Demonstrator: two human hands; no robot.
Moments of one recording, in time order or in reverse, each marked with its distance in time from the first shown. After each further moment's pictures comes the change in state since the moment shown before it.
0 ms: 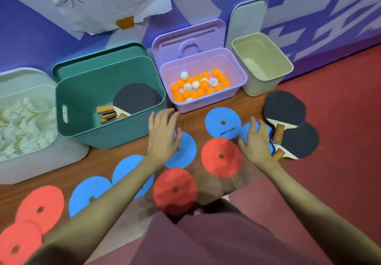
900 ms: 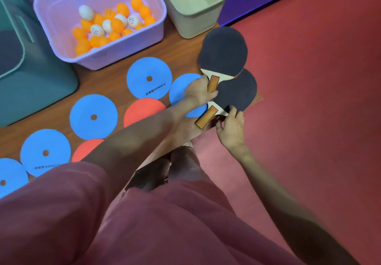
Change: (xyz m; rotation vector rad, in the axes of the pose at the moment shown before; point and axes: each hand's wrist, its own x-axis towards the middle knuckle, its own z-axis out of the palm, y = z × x) left_hand 0.090 0.275 0.232 -0.356 -0.769 -0.287; right_hand -0.025 0.193 0.004 0.229 -0.187 0.305
